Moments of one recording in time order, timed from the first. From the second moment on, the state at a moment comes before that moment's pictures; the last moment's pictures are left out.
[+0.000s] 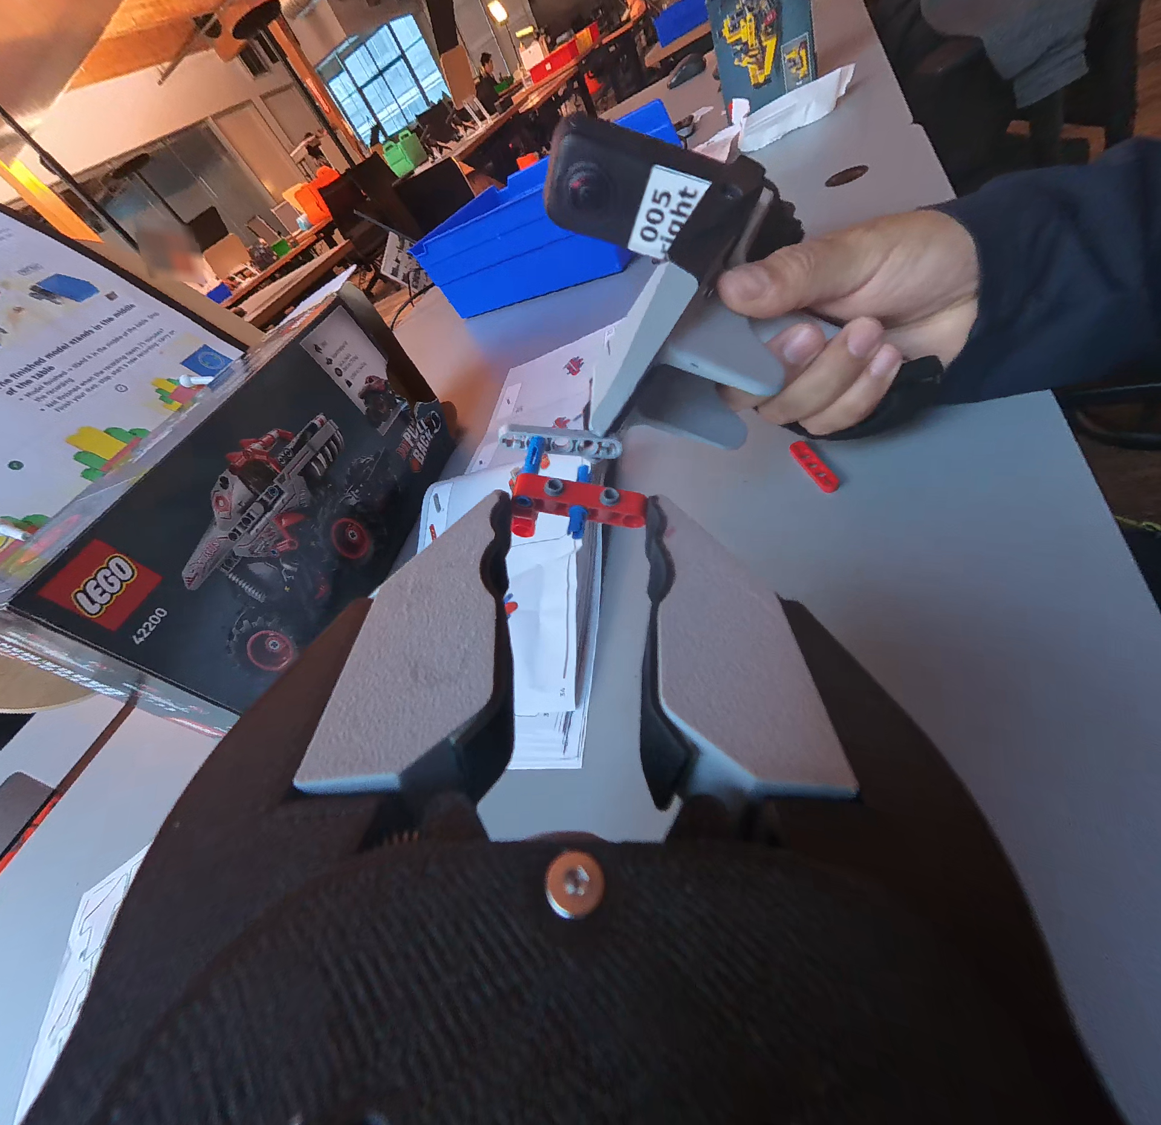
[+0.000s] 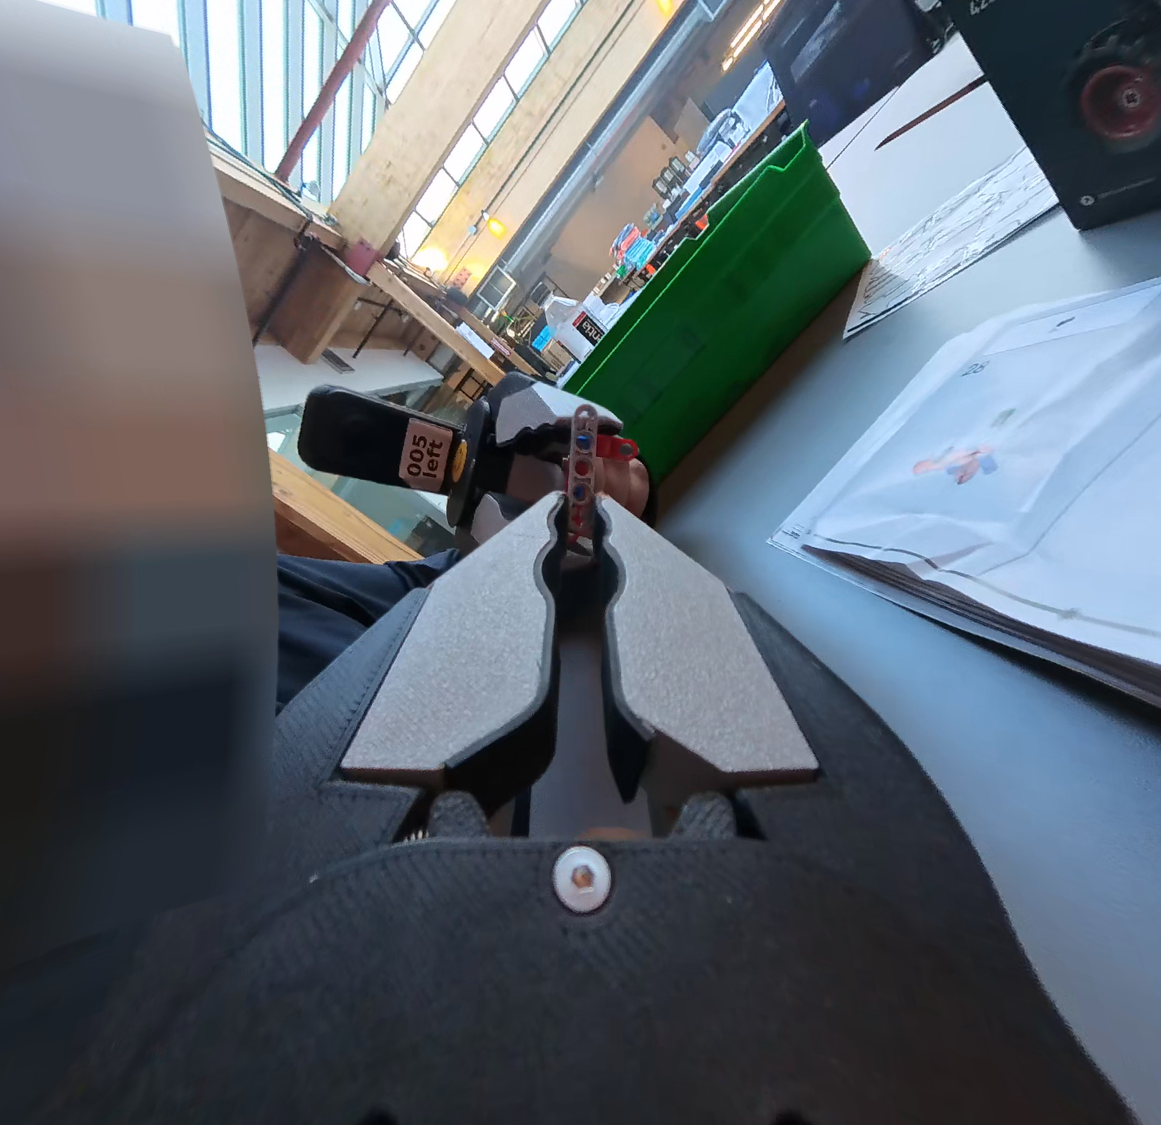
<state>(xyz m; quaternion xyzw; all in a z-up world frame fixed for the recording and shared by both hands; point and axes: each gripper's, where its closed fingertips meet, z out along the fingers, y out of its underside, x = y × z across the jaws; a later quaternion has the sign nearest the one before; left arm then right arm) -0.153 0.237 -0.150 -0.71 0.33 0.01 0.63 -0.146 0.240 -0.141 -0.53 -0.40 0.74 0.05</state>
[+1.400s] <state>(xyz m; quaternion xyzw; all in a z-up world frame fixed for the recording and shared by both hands) -0.131 0.228 -0.203 -0.72 0.45 0.04 0.53 -0.126 0.224 -0.197 -0.55 -0.59 0.59 0.03</state>
